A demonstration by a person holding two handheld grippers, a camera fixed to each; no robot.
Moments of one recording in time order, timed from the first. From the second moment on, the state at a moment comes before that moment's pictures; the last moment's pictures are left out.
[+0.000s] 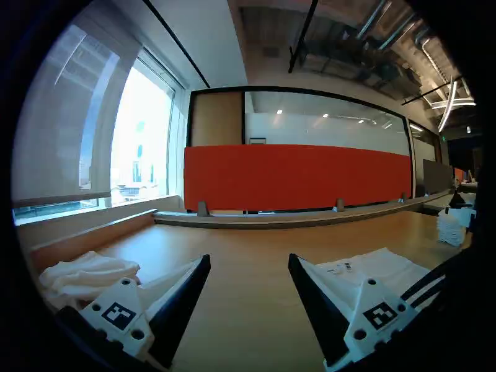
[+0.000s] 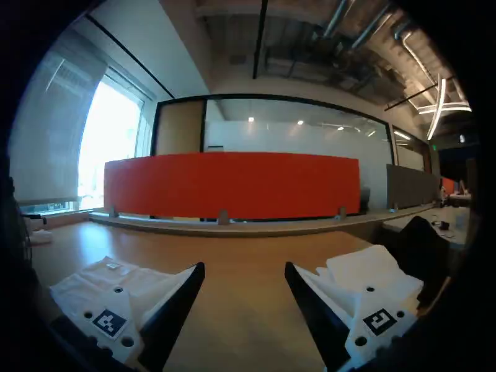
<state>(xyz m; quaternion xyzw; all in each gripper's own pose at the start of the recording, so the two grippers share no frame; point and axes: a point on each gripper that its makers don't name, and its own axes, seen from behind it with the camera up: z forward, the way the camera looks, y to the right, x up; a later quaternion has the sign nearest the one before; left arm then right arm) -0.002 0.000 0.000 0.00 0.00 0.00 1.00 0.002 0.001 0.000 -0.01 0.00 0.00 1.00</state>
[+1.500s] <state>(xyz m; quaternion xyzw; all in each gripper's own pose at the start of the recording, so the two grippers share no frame) 0.213 -0.005 -0.005 0.01 -0.03 -0.01 1.00 0.248 -0.010 -0.001 -0.01 0.00 -0.05 1.00</state>
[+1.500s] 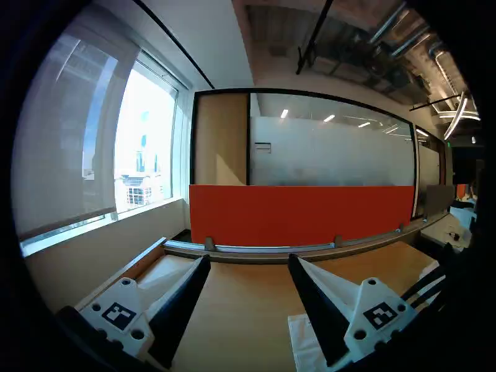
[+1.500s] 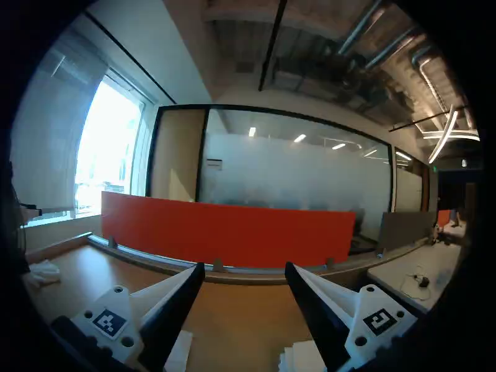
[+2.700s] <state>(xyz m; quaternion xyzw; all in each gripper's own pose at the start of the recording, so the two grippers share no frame) 0.147 0.080 -0.012 -0.19 -0.16 0.08 0.97 0.188 -0.091 -0.007 0.22 -0.14 -0.14 0.96</state>
